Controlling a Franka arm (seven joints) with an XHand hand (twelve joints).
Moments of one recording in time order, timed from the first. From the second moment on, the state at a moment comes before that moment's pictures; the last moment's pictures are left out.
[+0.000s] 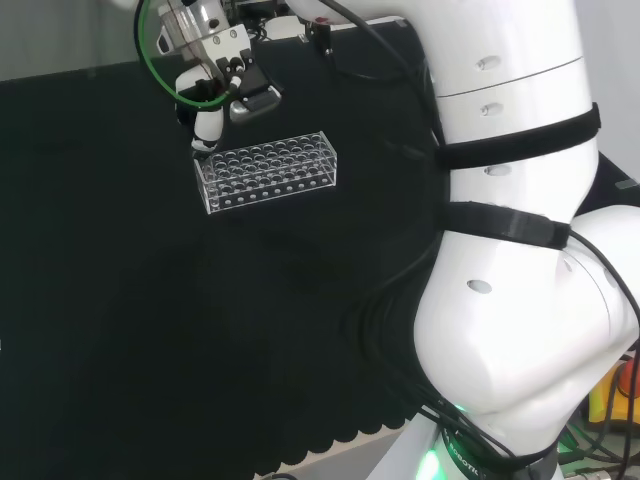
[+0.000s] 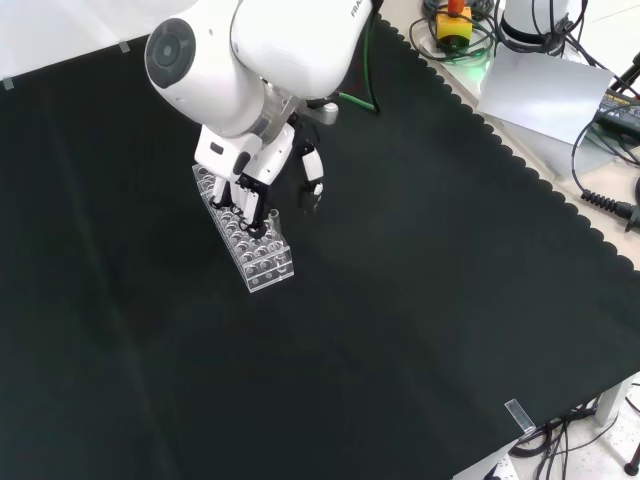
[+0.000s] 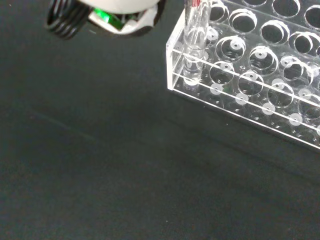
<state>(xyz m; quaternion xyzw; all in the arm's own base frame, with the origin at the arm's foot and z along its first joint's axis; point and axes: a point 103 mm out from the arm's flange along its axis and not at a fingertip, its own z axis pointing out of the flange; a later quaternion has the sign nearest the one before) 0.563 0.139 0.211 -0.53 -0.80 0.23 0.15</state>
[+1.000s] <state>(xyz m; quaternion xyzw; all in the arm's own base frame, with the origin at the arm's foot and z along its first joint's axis) 0.577 0.140 0.192 -0.54 -0.79 0.26 0.12</state>
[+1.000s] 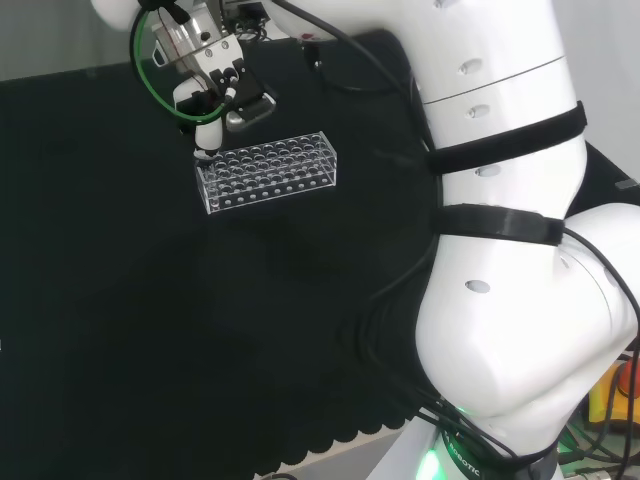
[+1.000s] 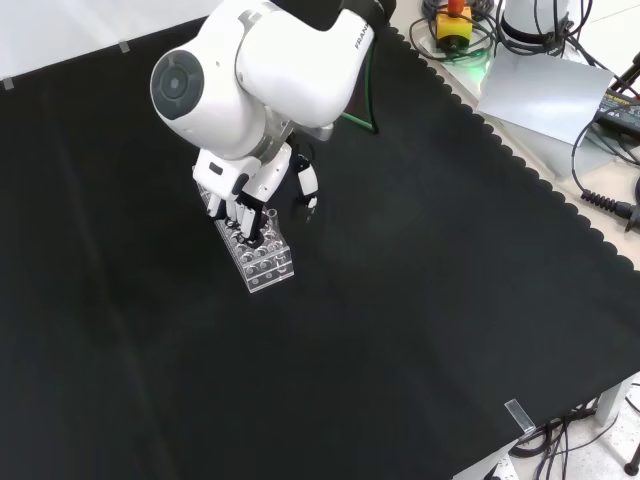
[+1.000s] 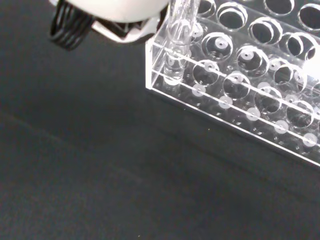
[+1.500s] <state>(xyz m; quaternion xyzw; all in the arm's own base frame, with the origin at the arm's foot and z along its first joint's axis) 0.585 0.123 0.193 -0.55 -0.78 0.27 0.11</state>
